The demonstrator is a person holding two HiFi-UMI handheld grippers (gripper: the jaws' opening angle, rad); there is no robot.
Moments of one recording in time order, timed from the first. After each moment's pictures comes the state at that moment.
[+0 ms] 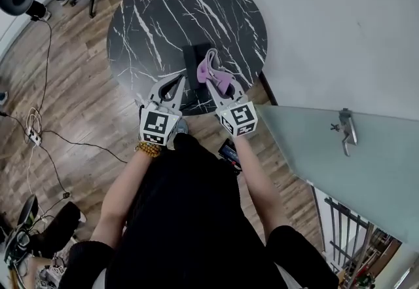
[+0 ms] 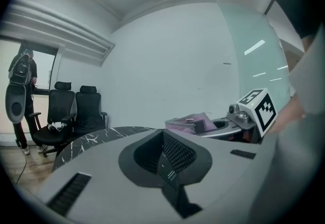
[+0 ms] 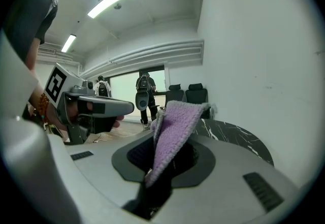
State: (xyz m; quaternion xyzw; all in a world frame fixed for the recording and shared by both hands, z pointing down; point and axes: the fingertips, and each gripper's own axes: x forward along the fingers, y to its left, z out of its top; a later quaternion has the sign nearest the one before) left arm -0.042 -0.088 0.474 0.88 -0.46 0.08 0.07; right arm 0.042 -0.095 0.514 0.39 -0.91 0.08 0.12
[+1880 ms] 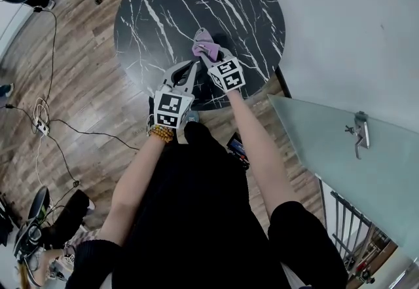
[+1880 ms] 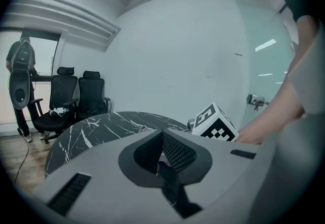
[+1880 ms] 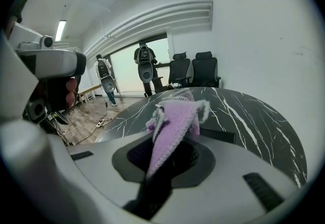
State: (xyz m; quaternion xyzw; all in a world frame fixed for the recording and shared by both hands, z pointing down) left arm -0.052 -0.131 0.538 0.87 -0.47 0.12 0.13; right arm -0.022 -0.197 0.663 0.33 -0.89 0.15 0.26
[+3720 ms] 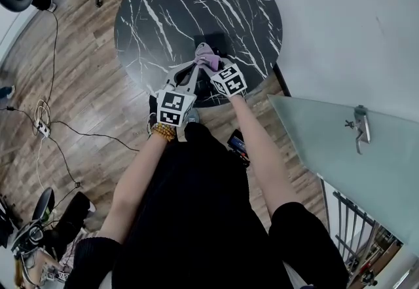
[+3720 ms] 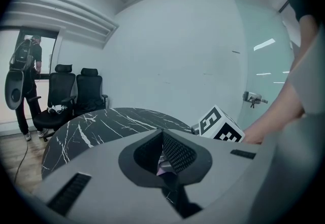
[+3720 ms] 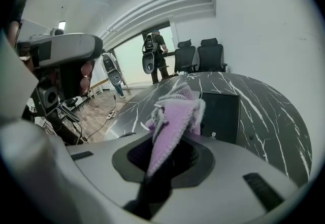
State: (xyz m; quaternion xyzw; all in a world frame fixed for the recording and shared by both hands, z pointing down) left arm -0.037 -0.112 0.550 0.87 -0.46 0.13 0.14; right arm -0.004 -0.143 0.696 0.28 -0.89 0.19 0.31
